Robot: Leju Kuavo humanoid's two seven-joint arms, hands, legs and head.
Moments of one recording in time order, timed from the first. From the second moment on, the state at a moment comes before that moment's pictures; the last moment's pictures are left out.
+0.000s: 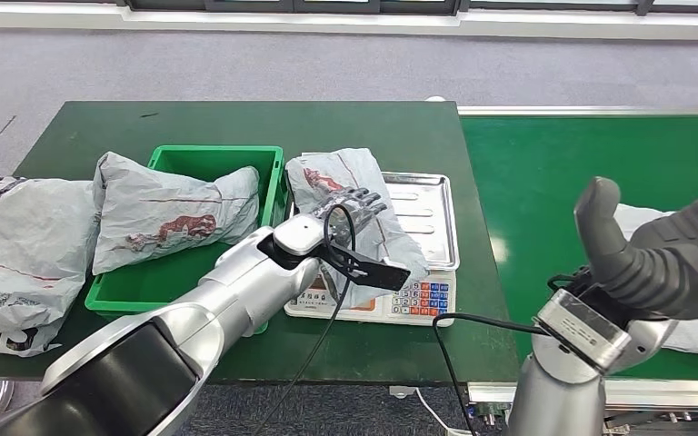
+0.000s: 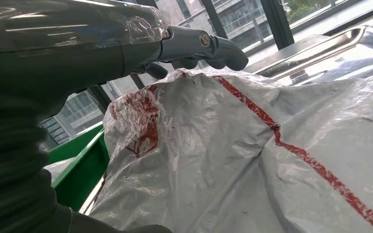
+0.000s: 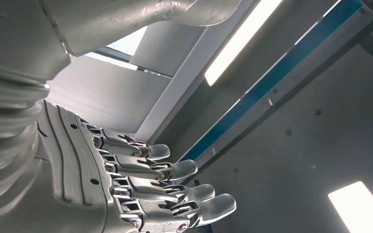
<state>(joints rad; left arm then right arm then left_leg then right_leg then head) -1.05 -0.35 -0.87 -0.28 -1.06 -0.03 -0.09 -0.31 0.35 0.00 -1.96 0.87 -0.70 -0.63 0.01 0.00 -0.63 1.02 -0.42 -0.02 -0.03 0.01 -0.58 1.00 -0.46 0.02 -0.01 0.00</state>
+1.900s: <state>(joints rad) -1.19 -0.15 -0.84 -0.31 -1.26 0.40 0.16 -0.28 0.35 -0.09 -2.01 0.94 -0.70 -0.56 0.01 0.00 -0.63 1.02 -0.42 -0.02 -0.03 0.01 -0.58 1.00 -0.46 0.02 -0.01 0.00</state>
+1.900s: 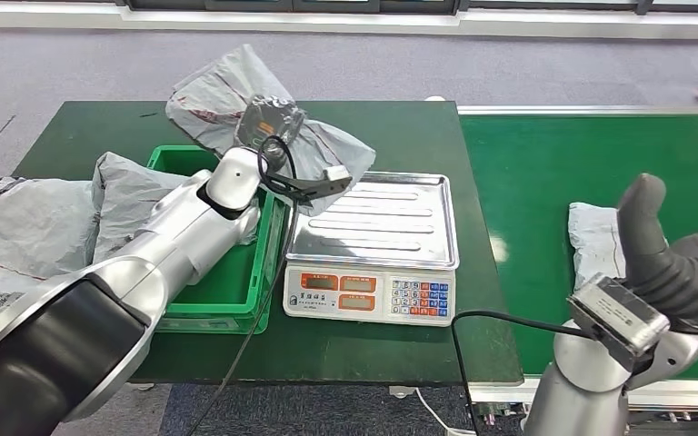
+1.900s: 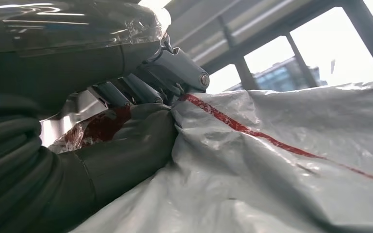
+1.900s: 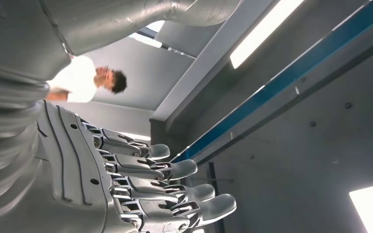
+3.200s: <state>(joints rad) -1.13 0.09 -0.60 -0.33 -1.26 0.49 0.30 -0.27 0.35 -0.11 -2.05 0.98 -0.70 -0.52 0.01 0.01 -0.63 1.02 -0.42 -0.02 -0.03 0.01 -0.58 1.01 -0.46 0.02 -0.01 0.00</state>
